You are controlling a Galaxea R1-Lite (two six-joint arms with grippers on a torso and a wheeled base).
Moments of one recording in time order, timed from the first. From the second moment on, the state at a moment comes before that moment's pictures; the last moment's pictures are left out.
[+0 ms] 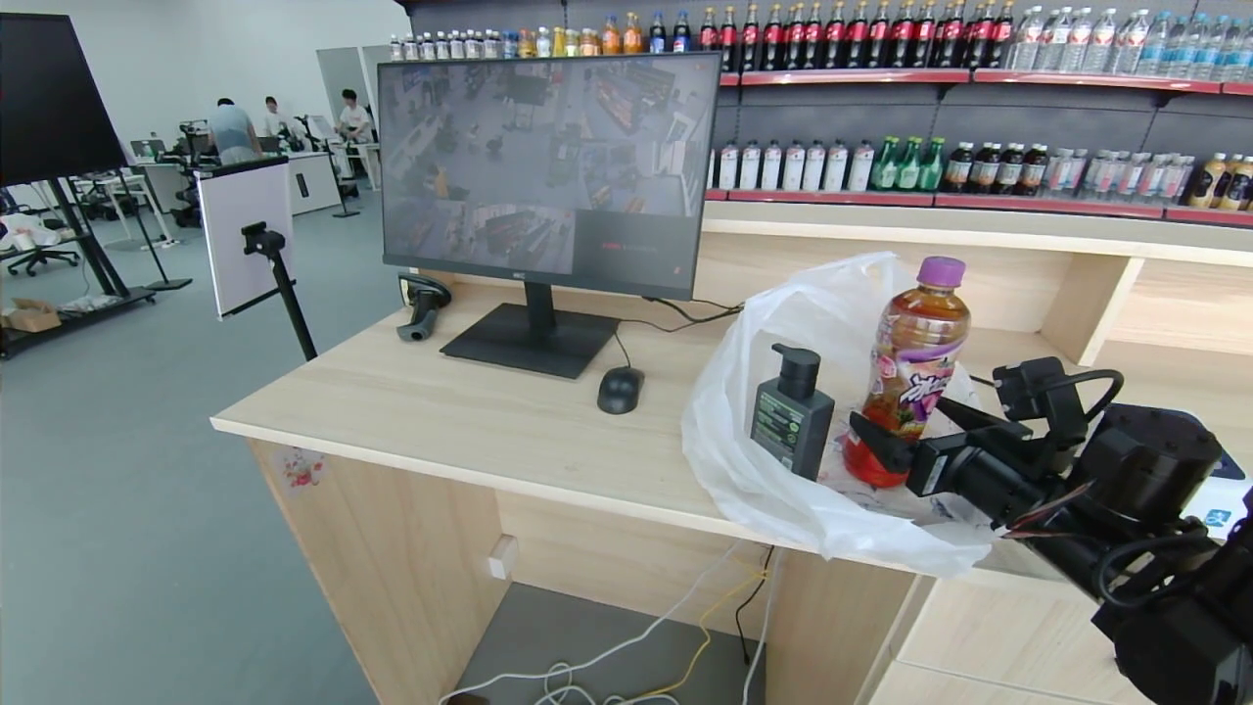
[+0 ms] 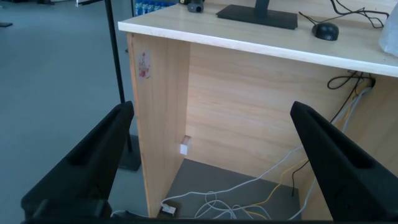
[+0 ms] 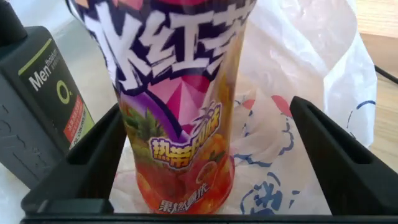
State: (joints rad) left arm 0.00 0.00 0.00 -0.01 0.00 0.00; right arm 0.17 1.95 -0.38 -1.57 0.11 0.00
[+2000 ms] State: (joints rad) left arm 0.00 0.00 0.00 -0.01 0.00 0.00; right arm 0.15 0.30 0.00 -0.13 0.07 -0.05
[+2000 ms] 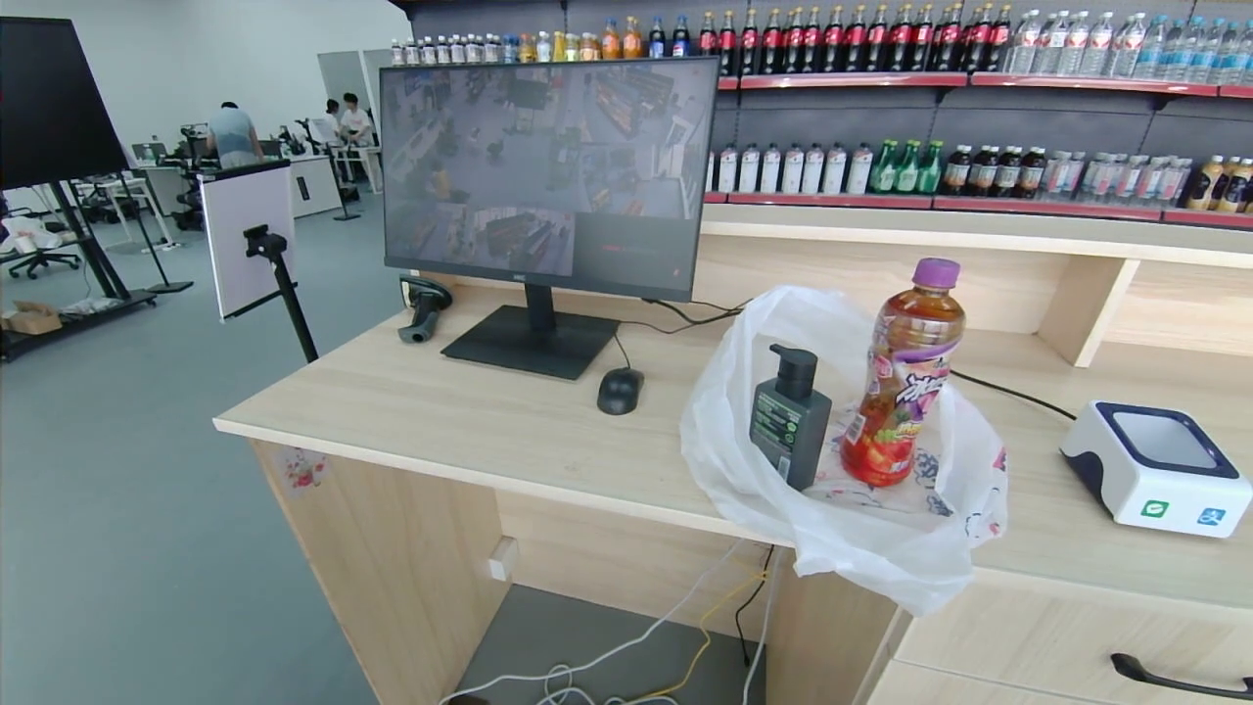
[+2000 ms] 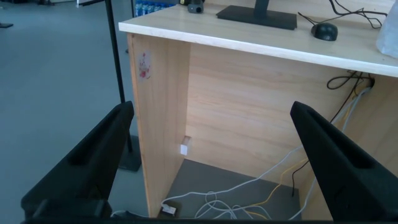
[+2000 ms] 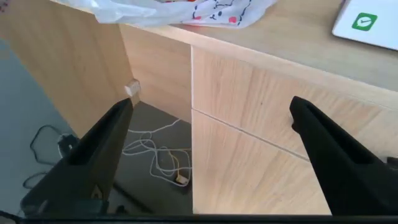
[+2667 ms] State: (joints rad) left arm 0.00 0.00 0.00 -0.01 0.00 0.00; right arm -0.07 0.10 0.00 0.00 -0.02 -0.01
